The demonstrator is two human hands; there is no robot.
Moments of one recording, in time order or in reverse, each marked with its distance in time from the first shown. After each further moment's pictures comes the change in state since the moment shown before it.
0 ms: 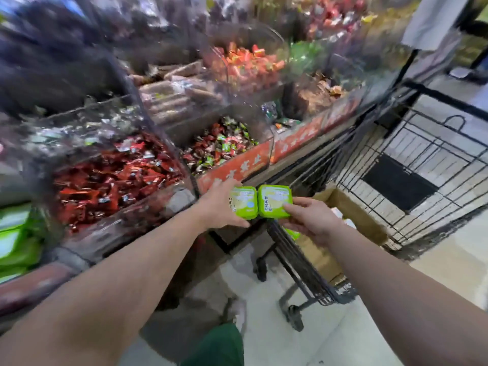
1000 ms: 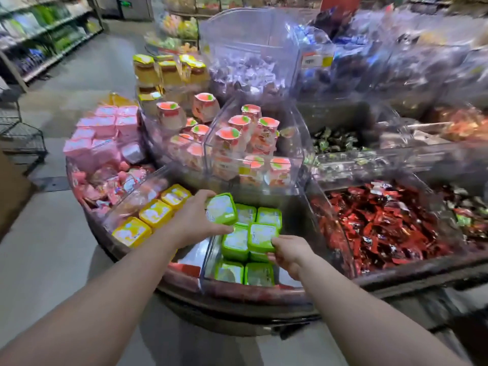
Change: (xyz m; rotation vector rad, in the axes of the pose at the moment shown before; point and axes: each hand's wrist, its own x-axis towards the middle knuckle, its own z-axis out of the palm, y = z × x) left_hand -0.317 -0.443 -0.302 -0.166 0.498 -0.435; right_hand -0.004 0.075 0.618 -0.214 -0.164 0.192
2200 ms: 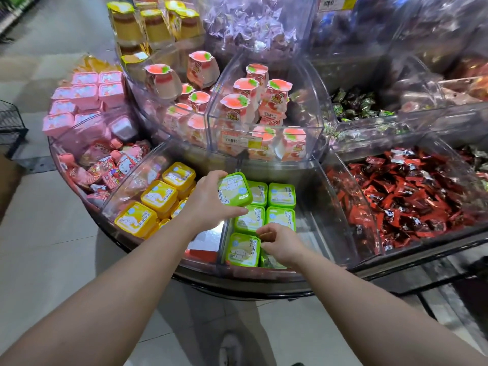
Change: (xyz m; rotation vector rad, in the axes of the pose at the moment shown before) left_hand 0.018 -0.015 0.011 -0.058 -0.025 0.027; right_hand 0.012 0.043 0.033 -0.667 -0.168 -0.292
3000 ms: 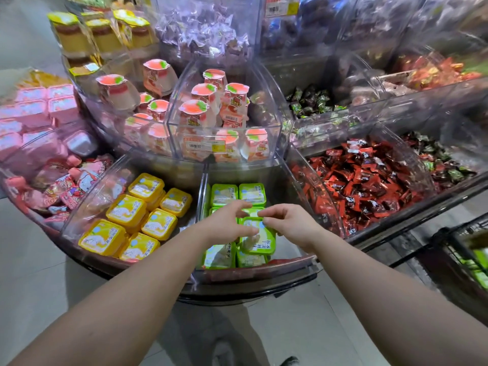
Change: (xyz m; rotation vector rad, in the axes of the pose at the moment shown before) left_hand -0.005 0.044 0.062 -0.154 -0.541 -0.056; right_hand -0.038 -0.009 -0.080 0.191 0.128 -0.077
